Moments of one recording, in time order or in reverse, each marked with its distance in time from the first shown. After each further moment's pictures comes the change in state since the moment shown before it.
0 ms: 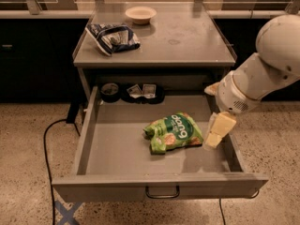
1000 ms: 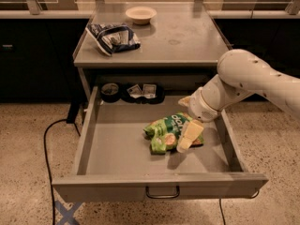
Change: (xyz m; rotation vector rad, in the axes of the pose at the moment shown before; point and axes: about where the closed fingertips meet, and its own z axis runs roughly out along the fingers) arm -0.025 -0.025 0.114 -0.100 -0.114 -0.044
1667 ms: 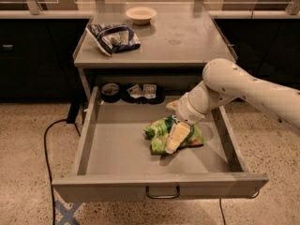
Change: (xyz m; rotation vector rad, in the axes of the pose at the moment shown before) arm -0.011 -0.012 0.046 -0.044 -0.051 -0.028
